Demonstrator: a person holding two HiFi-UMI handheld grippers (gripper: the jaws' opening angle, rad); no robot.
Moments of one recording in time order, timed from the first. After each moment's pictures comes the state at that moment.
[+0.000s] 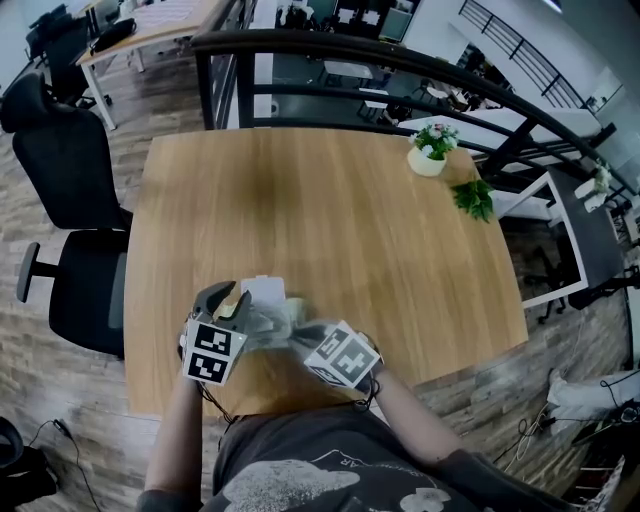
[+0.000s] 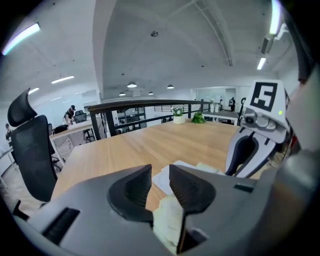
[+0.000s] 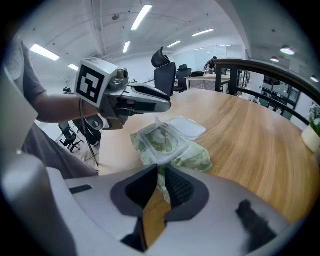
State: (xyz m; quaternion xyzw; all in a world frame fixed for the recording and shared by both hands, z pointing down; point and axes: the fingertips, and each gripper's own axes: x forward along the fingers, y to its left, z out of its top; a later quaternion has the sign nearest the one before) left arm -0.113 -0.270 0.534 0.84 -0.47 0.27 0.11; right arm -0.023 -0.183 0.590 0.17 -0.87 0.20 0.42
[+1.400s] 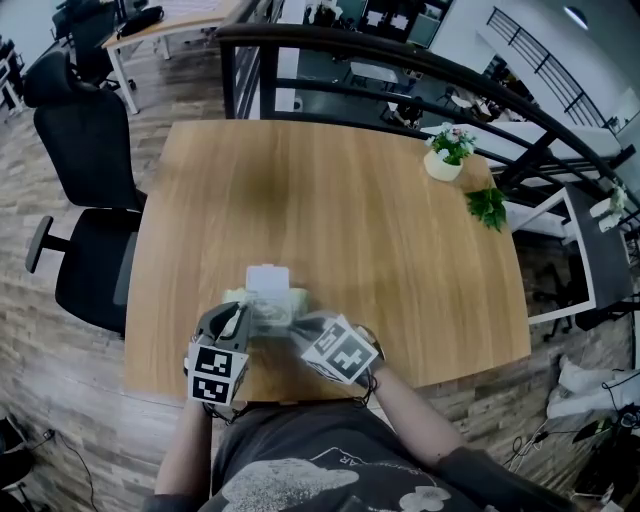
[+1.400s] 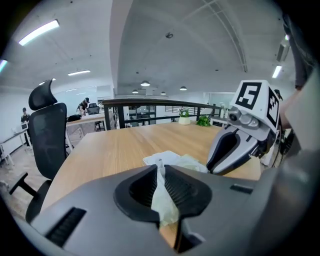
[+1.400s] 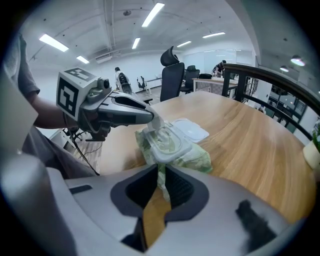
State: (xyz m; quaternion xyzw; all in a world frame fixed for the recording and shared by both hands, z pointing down) left arm -0.112 -0.210 0.538 0.80 -0.52 0.24 0.16; right arm -0.020 -0.180 0.585 0.14 -0.88 0.16 0.43
